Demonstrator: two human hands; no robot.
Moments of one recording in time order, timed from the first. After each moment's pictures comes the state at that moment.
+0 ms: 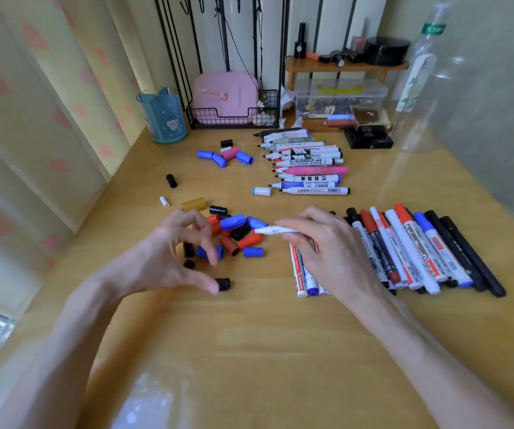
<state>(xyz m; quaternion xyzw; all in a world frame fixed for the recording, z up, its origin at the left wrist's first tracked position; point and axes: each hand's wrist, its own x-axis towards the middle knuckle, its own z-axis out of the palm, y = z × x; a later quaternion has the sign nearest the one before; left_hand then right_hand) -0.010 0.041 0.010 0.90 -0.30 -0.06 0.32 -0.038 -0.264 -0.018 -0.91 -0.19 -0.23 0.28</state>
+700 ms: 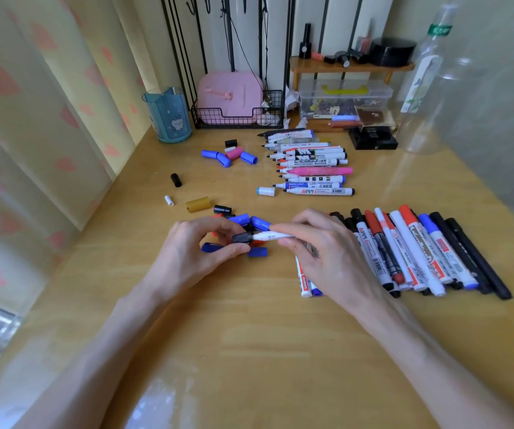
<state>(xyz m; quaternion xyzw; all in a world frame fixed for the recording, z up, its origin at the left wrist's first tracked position) -0.023 -0.002 -0.002 0.88 -0.23 0.12 0.39 -0.044 -0.256 -0.015 -0.90 -0.22 -0.24 0.29</state>
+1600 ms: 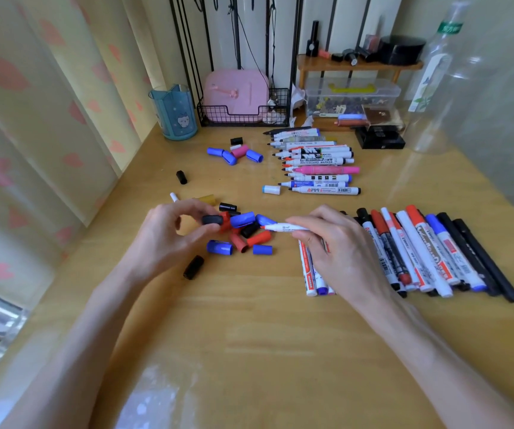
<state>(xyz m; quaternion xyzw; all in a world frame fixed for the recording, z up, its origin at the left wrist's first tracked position) 0.001 0.041 -0.004 0.90 -0.18 0.10 0.38 -0.038 -0.262 -0.020 -0.91 -0.19 -0.23 0.28</state>
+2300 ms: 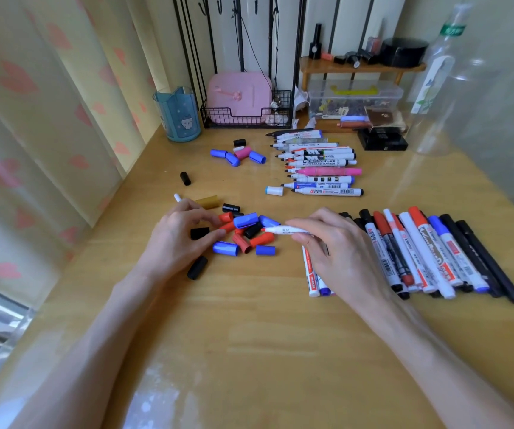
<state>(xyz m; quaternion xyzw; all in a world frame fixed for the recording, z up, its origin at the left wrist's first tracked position) 0.012 0.038 -0.026 0.93 -0.14 0.11 0.31 -0.041 -0.258 -0.019 -0.91 -0.18 -0.23 0.28</state>
